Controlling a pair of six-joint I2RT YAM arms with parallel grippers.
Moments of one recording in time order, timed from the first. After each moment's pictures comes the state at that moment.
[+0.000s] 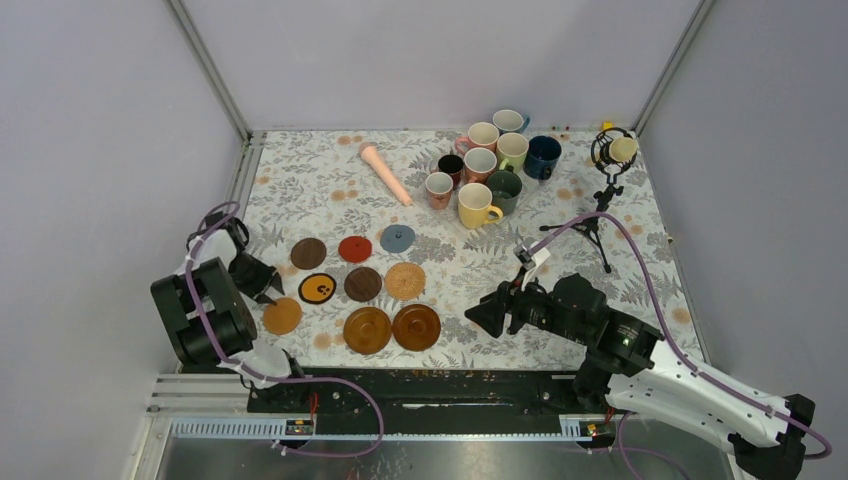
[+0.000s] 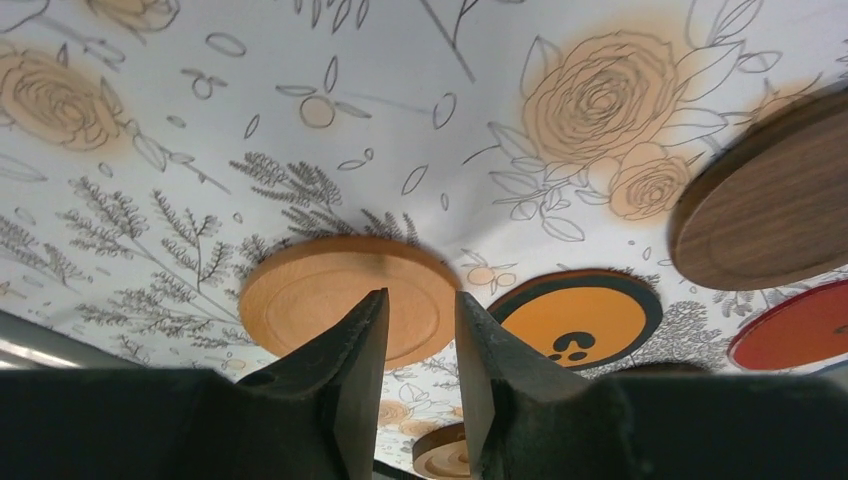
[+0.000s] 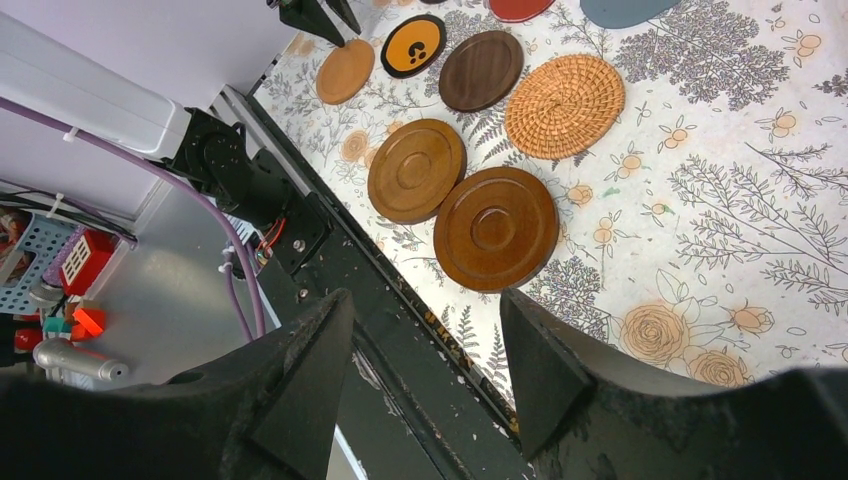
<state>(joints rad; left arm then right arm) 0.46 1.55 0.91 -0.84 0.05 -0.59 0.99 0.57 0.56 -0.29 -0.03 0.56</state>
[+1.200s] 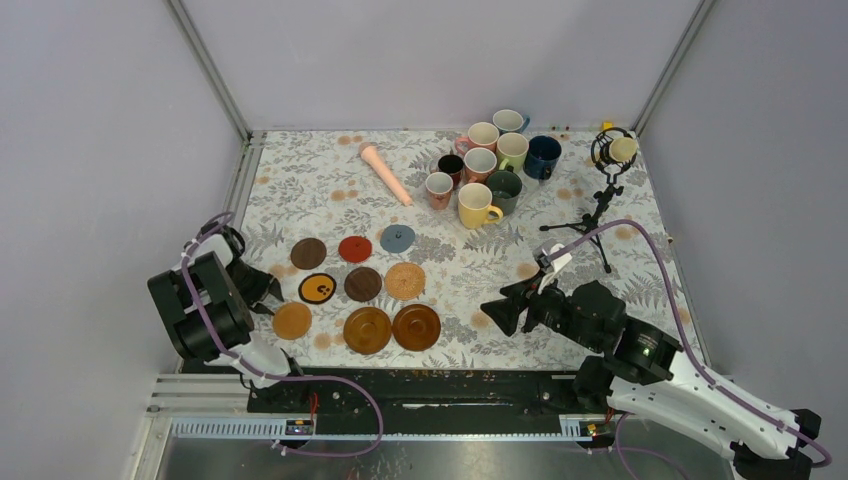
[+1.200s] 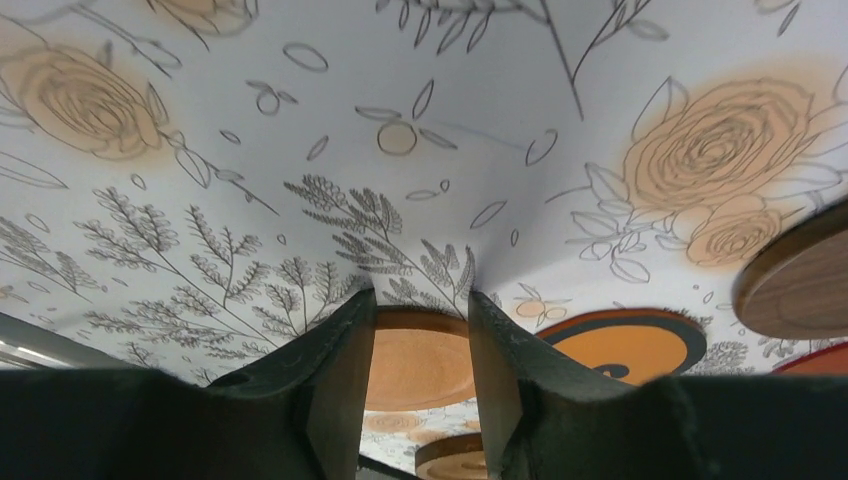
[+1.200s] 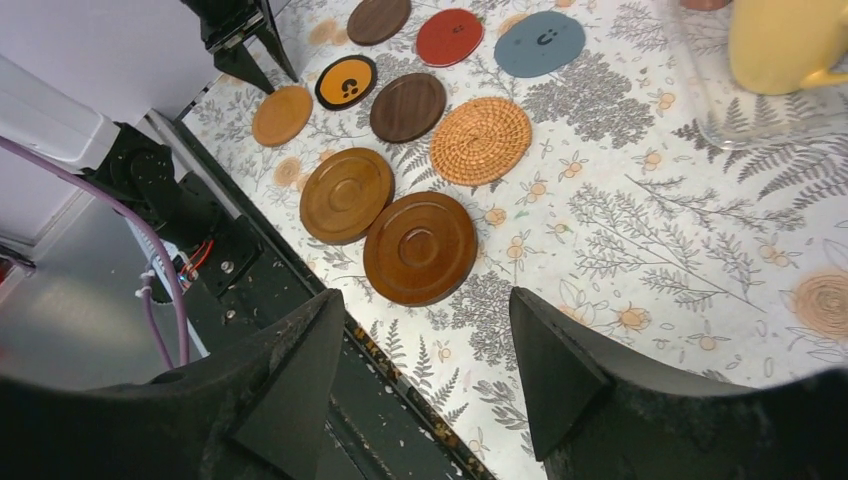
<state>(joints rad) 0.51 1.59 0.87 -0.83 0.03 -0.60 0.99 0.47 0.57 -0.39 0.09 0.44</state>
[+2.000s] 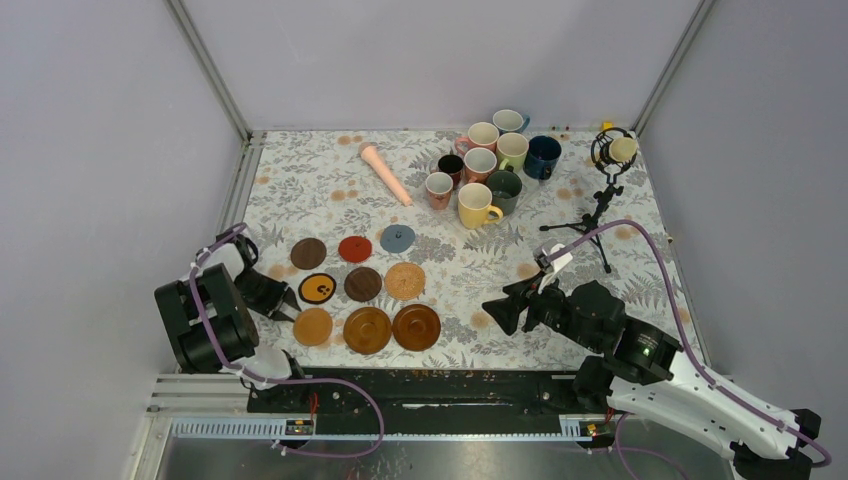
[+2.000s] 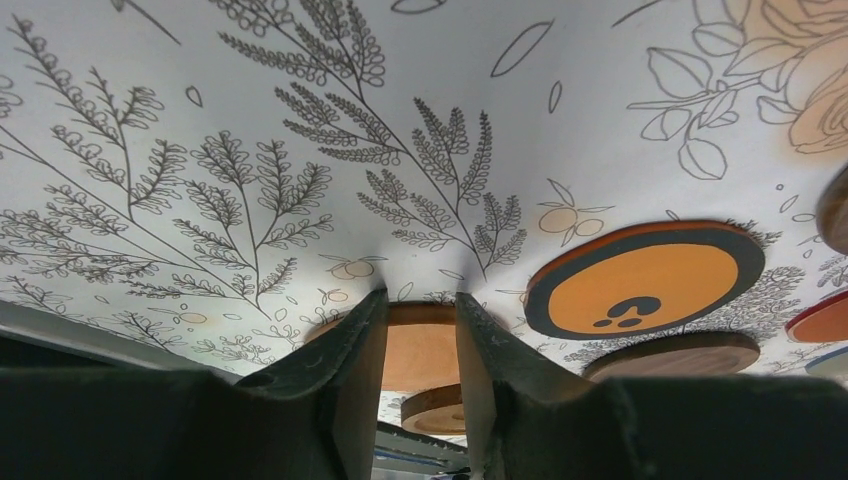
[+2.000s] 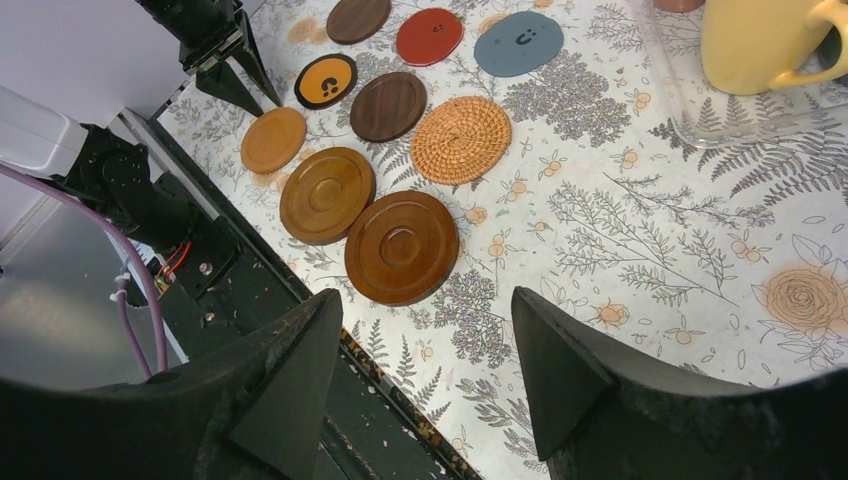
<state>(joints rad) 0.45 1.50 0.76 -0.87 0.14 -0.69 0.99 0.46 0.57 -0.41 0.12 0.41</state>
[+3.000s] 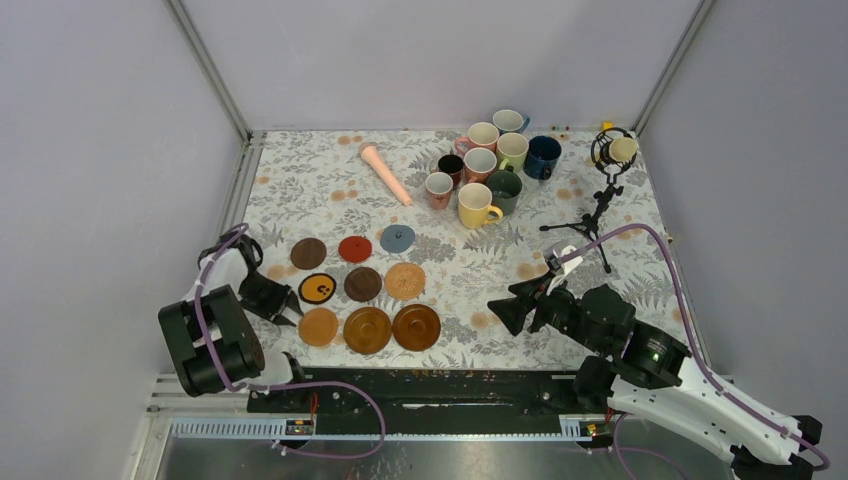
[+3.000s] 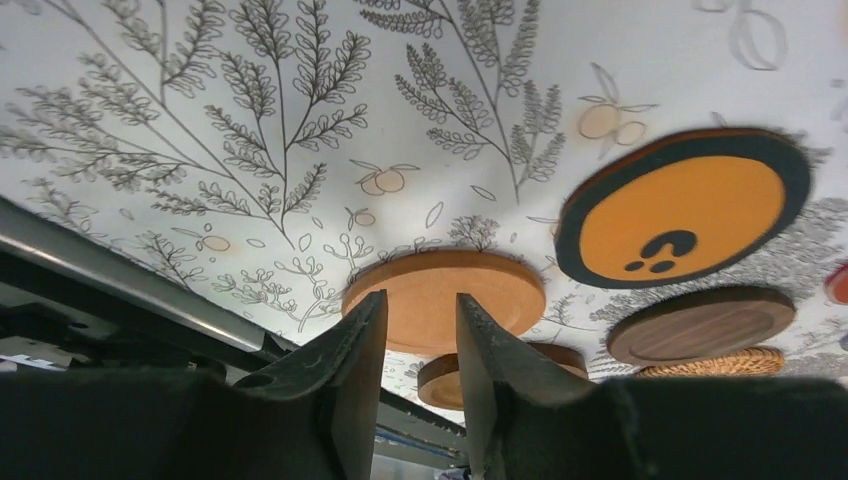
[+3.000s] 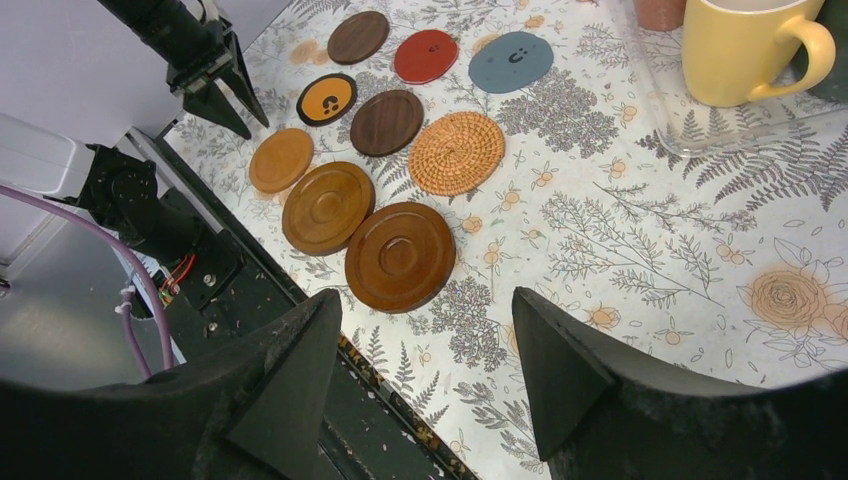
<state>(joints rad) 0.40 1.39 0.73 -0.96 0.11 -0.74 0.99 0.40 0.58 -0.42 0.15 0.41</state>
